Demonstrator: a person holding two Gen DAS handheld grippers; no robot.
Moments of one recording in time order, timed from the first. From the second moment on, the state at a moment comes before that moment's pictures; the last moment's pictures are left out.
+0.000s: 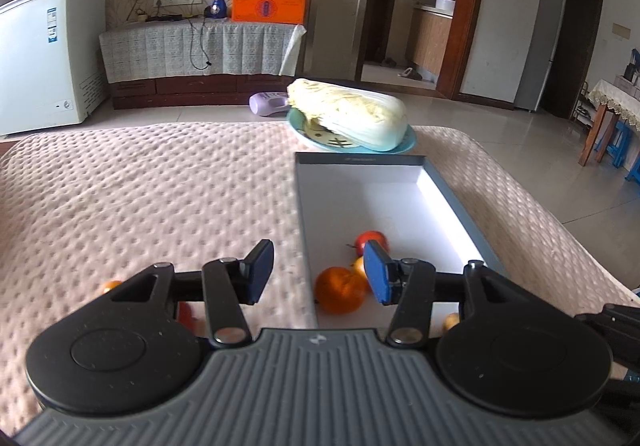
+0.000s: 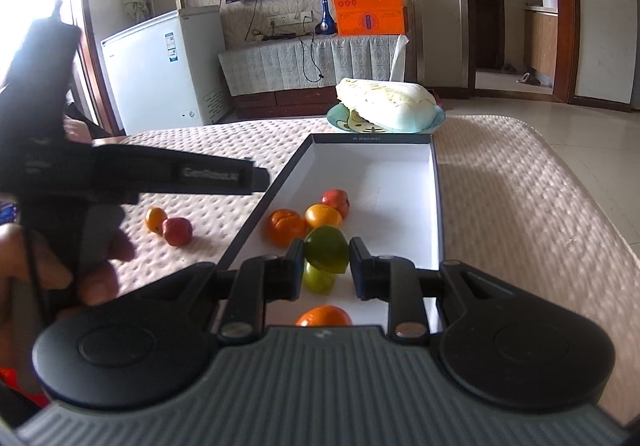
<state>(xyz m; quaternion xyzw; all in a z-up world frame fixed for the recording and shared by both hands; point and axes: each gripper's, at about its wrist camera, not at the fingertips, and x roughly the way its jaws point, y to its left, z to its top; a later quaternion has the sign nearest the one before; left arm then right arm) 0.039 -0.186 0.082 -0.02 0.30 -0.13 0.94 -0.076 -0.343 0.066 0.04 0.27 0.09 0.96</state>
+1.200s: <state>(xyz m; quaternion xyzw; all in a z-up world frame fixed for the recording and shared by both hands) 0.021 -0.018 0.085 -0.03 0.31 -0.02 0.95 -0.044 -0.273 0.057 0.05 0.25 0.08 0.96</state>
